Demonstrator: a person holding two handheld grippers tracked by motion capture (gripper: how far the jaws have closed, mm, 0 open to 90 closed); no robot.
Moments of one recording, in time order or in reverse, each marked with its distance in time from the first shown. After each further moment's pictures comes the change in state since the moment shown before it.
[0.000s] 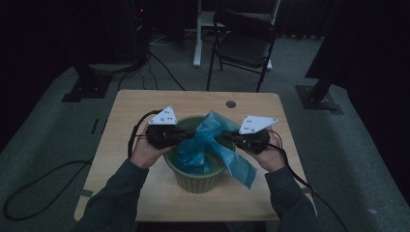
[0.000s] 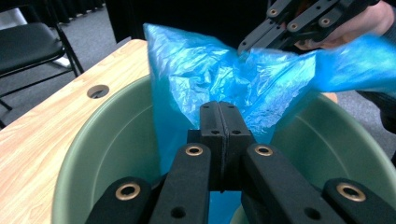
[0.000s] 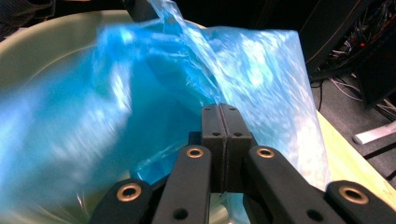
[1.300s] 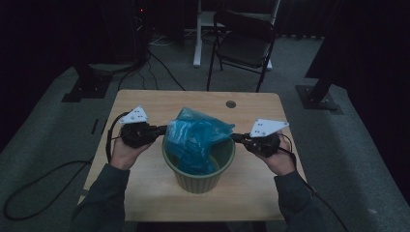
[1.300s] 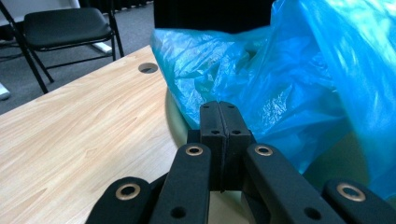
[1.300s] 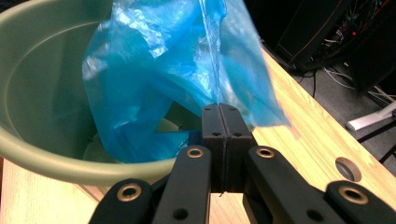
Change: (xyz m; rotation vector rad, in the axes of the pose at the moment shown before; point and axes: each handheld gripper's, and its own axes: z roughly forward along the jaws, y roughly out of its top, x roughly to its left) left arm 0.035 -0.048 -0.041 -0.044 0.123 -0.151; right arm -0.004 -0.019 -0.020 0.021 -0.025 0.021
